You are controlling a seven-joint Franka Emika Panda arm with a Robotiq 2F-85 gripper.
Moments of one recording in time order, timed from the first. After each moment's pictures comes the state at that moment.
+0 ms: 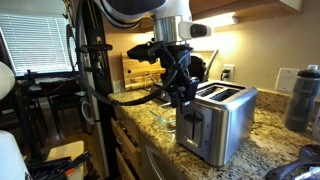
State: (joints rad) arm -0.07 -0.42 -0.12 -2.62 -0.05 2.35 -0.13
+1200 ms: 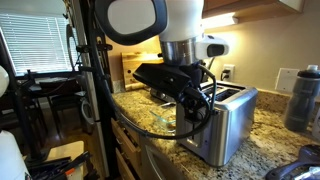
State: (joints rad) arm 0.05 -0.36 -0.32 -2.69 0.27 2.60 -0.68
